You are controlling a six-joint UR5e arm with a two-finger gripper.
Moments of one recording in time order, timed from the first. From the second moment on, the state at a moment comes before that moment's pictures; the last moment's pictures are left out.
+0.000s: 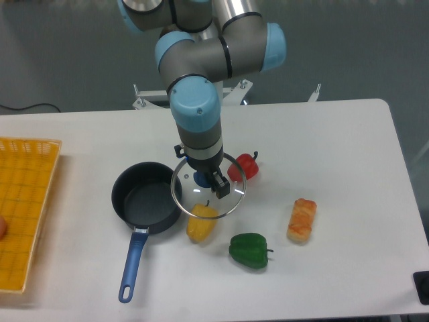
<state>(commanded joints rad) 2.38 -1.85 -1.63 -1.25 1.62 1.36</state>
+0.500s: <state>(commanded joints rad) 2.45 -1.85 -1.63 -1.24 1.61 1.45</state>
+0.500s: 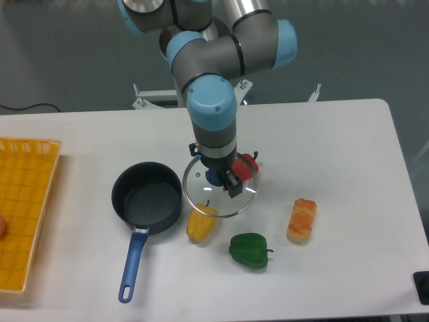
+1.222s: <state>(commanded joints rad) 2.67 -1.92 -1.63 -1.18 1.61 1.80</state>
